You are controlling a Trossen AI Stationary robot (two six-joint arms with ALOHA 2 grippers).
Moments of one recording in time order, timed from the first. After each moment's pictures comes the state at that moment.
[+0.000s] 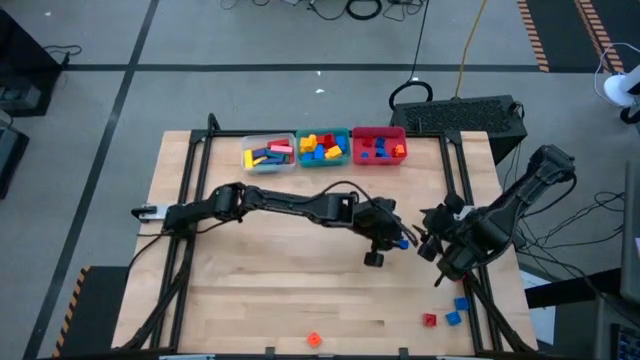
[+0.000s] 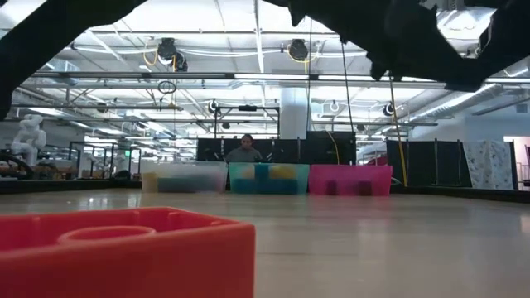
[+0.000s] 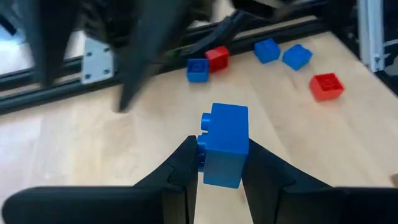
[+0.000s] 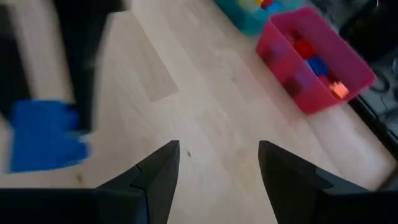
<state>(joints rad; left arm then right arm) -0.07 2.39 2.20 -0.41 0.14 0.20 0.75 1.07 0.84 -1.28 0.81 1.21</state>
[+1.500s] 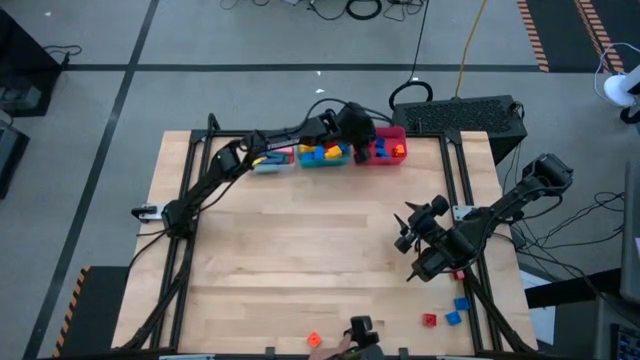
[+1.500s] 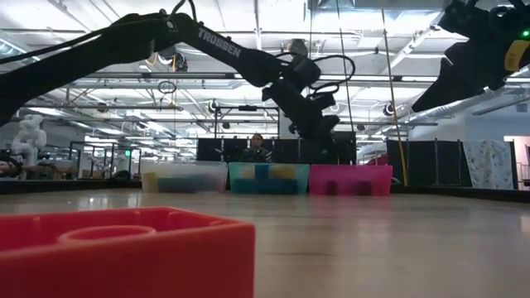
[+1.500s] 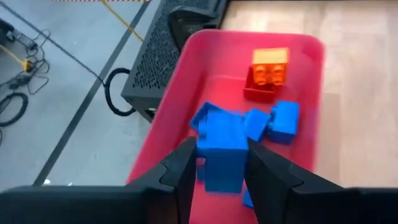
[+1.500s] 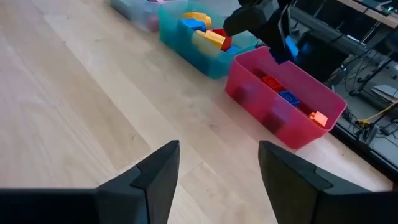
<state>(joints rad) 0.44 2.46 2.20 -0.39 0.00 0.27 0.62 1.25 0.68 -0.94 1.10 1.25</state>
